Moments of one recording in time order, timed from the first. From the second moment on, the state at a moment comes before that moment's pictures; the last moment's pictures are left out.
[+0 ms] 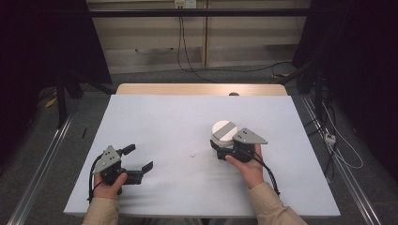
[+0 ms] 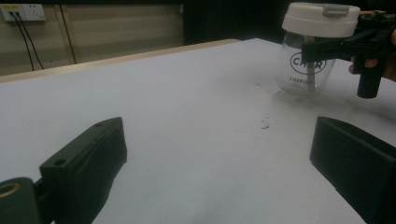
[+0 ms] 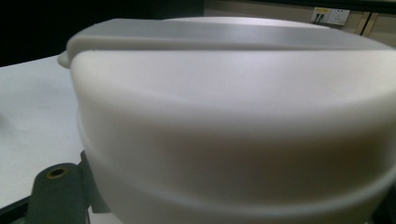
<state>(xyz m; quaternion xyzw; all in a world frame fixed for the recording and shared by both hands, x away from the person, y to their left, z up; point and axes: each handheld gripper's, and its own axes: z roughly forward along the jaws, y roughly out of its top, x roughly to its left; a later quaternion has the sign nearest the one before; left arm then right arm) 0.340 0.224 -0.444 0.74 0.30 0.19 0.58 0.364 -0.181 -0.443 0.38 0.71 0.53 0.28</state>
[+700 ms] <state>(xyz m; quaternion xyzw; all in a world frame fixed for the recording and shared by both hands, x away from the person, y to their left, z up) 0.340 0.224 -0.445 0.73 0.30 0.19 0.58 0.384 -0.165 -0.440 0.38 0.70 0.53 0.29</state>
